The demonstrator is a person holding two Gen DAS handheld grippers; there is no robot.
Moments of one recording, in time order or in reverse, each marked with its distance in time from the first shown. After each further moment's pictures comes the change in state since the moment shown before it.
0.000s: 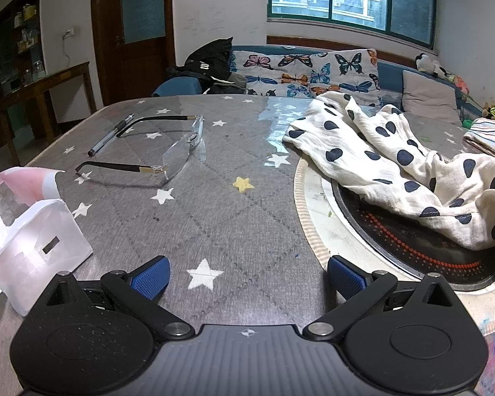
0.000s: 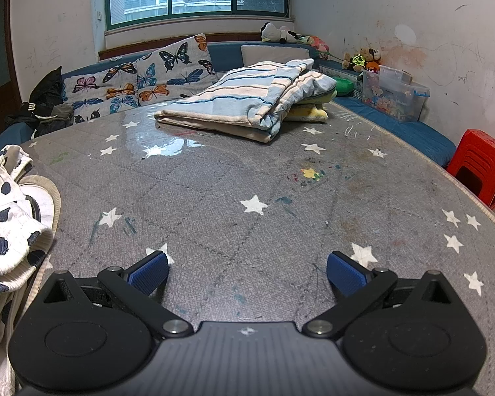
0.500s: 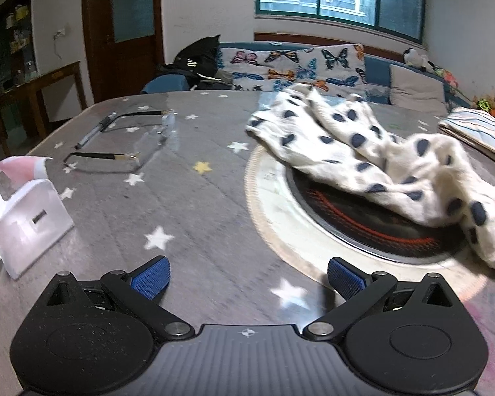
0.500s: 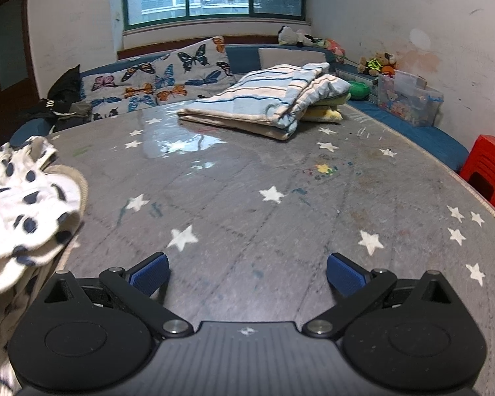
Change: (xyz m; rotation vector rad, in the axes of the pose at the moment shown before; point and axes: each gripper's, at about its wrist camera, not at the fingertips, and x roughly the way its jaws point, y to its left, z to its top) left arm -0.032 -0.041 -0.016 0.024 0.013 -0.033; right arm -0.023 0.003 -0.014 -0.023 -0.020 0.075
